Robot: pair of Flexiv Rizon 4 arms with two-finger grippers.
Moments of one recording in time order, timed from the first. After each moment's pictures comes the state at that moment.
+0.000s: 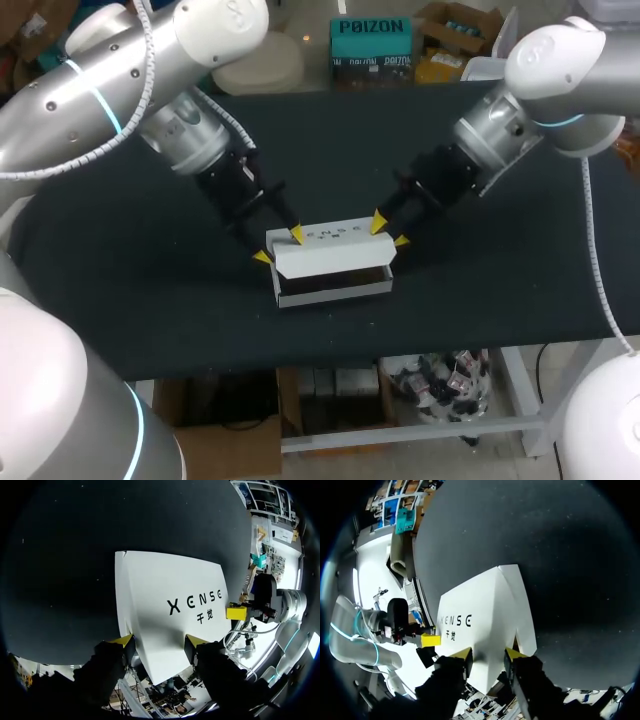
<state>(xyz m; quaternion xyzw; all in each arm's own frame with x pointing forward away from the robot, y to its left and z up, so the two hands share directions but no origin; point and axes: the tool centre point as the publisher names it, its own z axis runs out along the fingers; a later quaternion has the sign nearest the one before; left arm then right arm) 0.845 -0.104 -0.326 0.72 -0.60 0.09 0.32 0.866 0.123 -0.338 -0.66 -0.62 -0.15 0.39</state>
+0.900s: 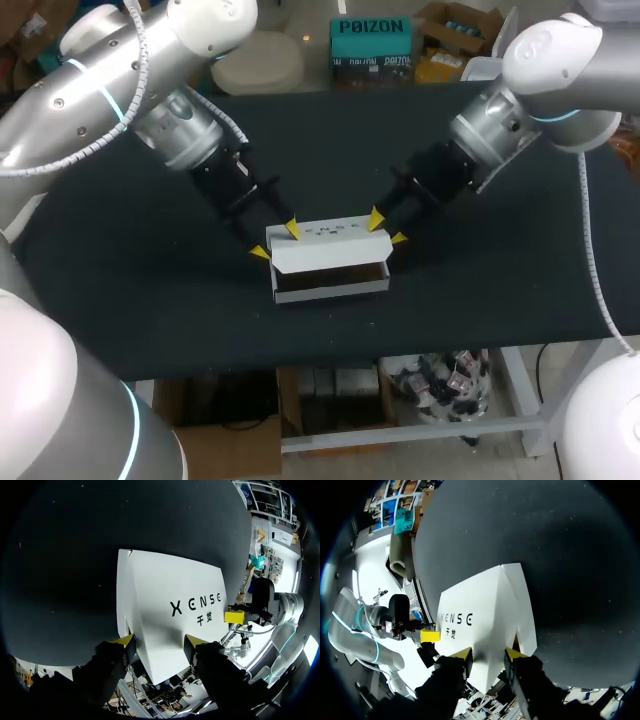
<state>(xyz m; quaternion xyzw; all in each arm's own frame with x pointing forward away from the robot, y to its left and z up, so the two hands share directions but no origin) 0.856 -0.097 -0.326 0.72 -0.59 0.09 0.35 0.870 0.127 -0.336 -0.66 -0.62 -0.14 0.40</state>
